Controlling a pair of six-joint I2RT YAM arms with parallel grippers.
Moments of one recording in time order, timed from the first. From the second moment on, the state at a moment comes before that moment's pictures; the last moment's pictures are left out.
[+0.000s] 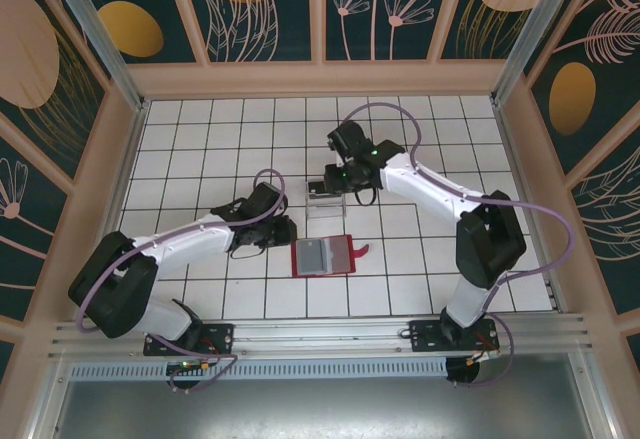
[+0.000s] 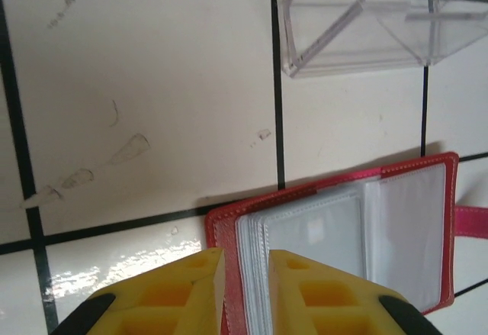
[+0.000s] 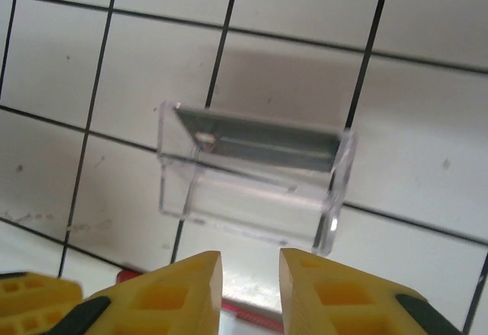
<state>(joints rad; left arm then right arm) -0.67 1.45 0.74 -0.33 0.14 -0.76 0.71 1.72 1.39 -0.72 -0.03 0.46</state>
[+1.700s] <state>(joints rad) -0.40 1.33 0.61 -0.32 0.16 -0.68 1.15 2.00 1.45 -0.94 0.04 0.97</state>
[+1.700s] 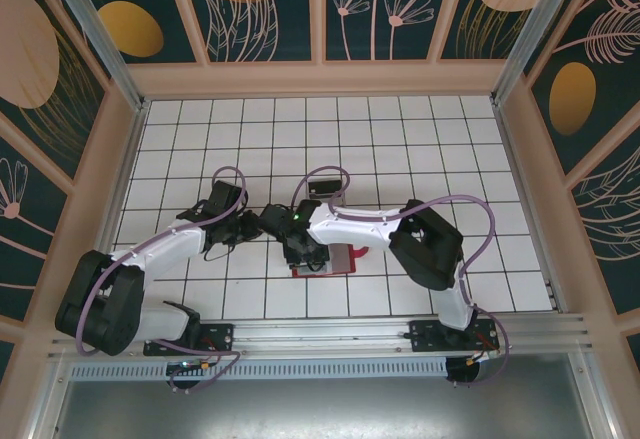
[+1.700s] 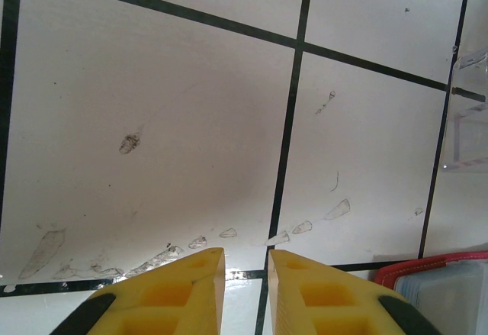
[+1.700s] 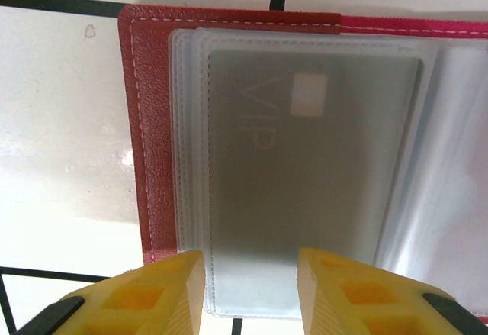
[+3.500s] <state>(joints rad) -0.41 1.42 0.65 -0.25 0.33 -0.70 1.09 1.82 1.30 -1.06 0.18 1.04</state>
